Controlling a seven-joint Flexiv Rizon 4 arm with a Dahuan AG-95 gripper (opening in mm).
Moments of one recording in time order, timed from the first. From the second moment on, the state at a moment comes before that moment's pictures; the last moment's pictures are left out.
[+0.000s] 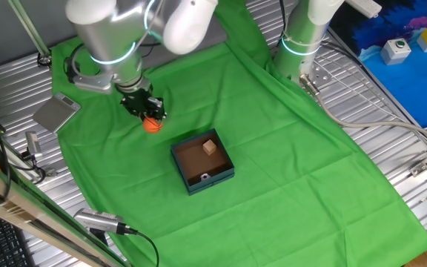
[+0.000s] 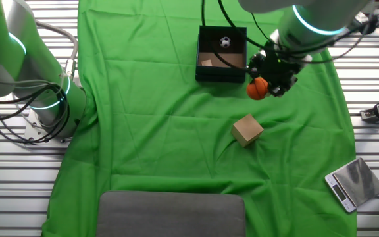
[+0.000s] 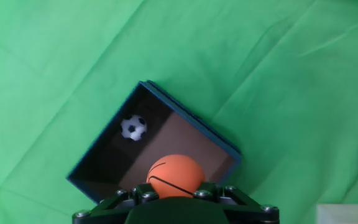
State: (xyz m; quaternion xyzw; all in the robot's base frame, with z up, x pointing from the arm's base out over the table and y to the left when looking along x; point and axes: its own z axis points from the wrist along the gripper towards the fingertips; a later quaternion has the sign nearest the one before) arm 0.546 0.023 0.113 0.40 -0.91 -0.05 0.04
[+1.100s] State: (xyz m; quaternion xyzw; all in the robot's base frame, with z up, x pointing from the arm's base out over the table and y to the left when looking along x) arm 0.541 0.024 0.114 0.33 -0.94 -0.02 0.03
